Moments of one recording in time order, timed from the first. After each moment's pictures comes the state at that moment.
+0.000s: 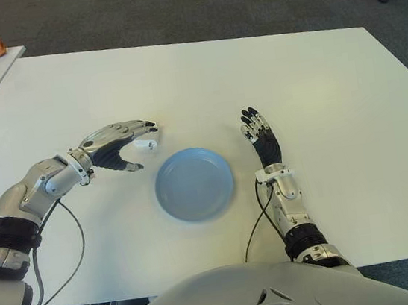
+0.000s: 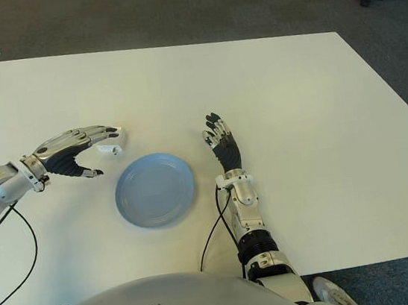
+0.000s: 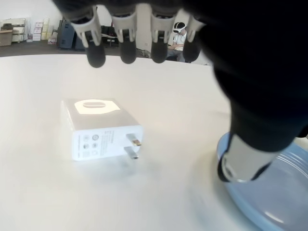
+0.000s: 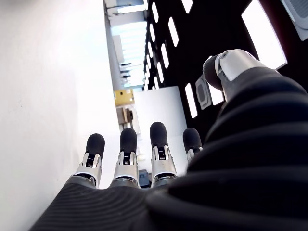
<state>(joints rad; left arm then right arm) -0.25 0.86 -0.27 0.44 0.53 -0.75 -0.15 -0.09 0.06 0.01 0.58 0.14 -0.51 0.12</state>
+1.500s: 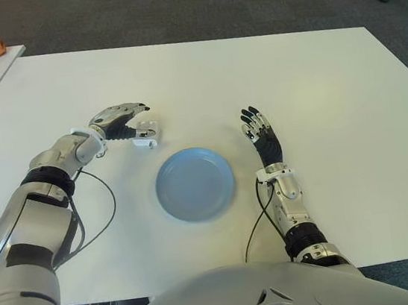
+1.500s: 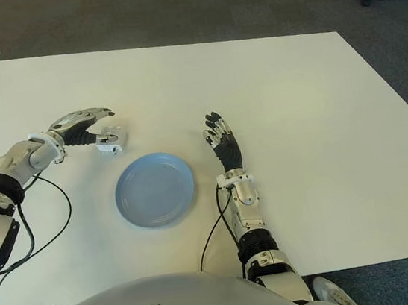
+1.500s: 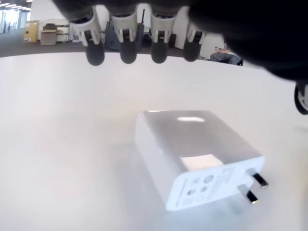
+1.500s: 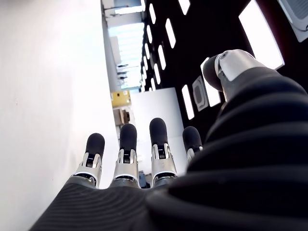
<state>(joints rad) -0.71 0.62 -0.45 1.18 0.76 -0.68 0.09 -0.10 0.06 0.00 0.59 0.14 -0.55 0.14</state>
